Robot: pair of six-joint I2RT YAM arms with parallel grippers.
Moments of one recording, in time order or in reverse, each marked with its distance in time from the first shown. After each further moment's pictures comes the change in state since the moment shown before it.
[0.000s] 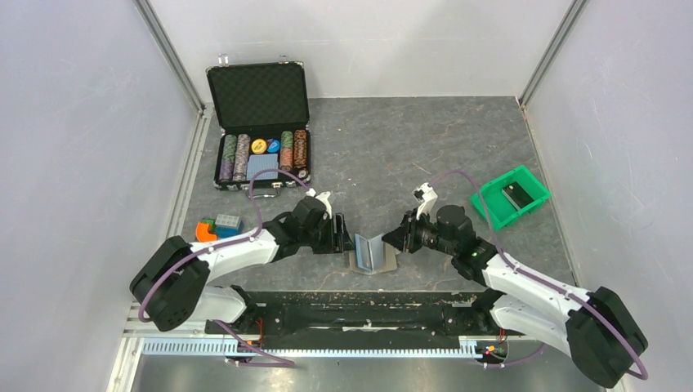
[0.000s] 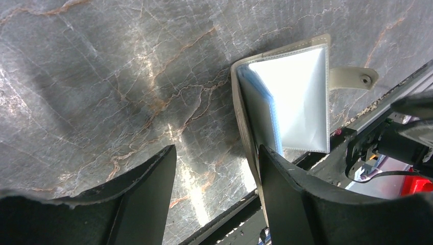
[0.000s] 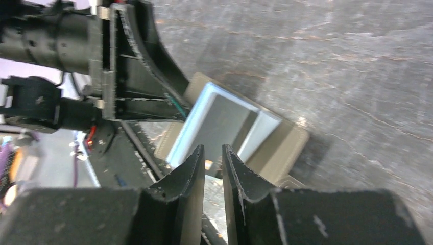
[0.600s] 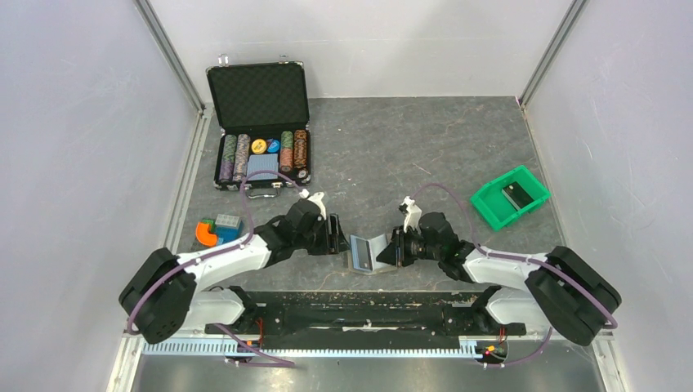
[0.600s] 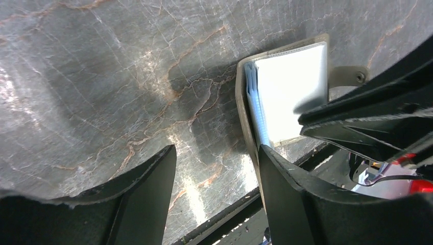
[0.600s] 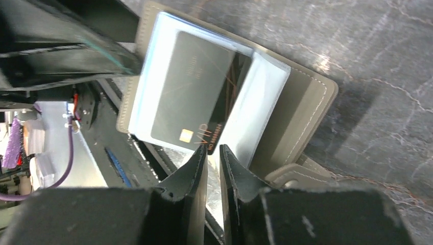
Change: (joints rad) left arm 0.000 -0.077 -0.034 -0.031 -0.041 -0.001; right arm 0.062 0.279 -0.059 0.180 -0.089 0.113
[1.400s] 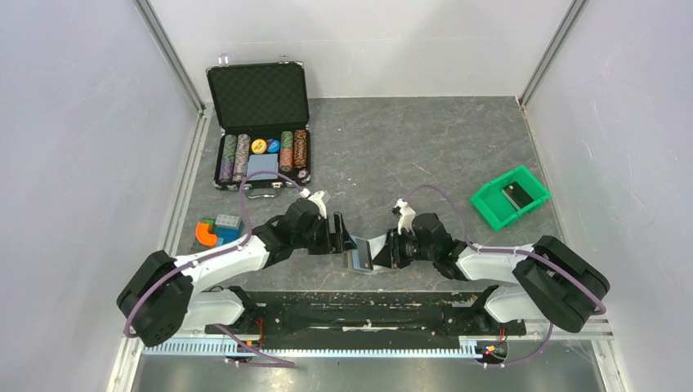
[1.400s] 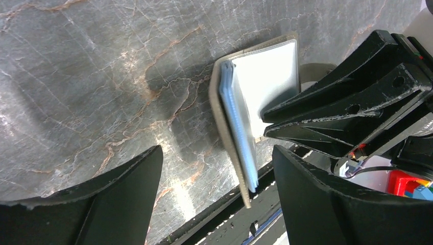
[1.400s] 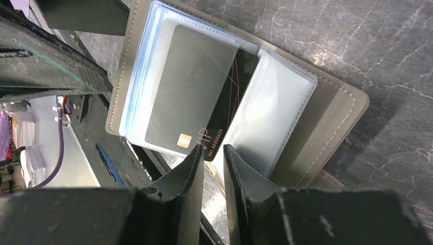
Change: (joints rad) left arm 0.000 -0.042 -0.006 0.017 0.029 -0.027; right arm 0.033 0.110 0.019 0.038 0.013 -0.018
